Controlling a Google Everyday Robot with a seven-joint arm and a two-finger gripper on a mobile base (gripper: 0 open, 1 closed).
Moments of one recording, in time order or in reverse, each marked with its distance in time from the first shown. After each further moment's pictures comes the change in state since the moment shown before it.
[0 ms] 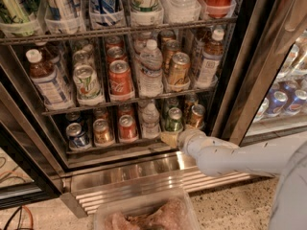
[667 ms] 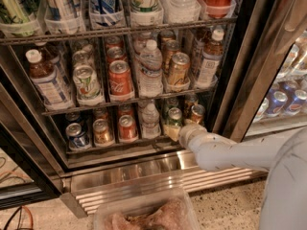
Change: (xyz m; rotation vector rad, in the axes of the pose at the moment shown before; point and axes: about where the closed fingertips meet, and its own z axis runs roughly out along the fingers) arm -0.017 -0.017 0.011 0.040 -0.053 0.015
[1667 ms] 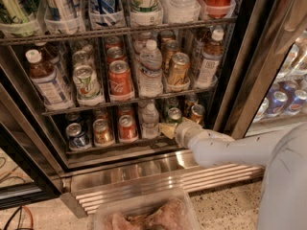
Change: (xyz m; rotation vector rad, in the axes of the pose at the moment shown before) arm -0.005 0.014 0.019 -0.062 -0.009 0.008
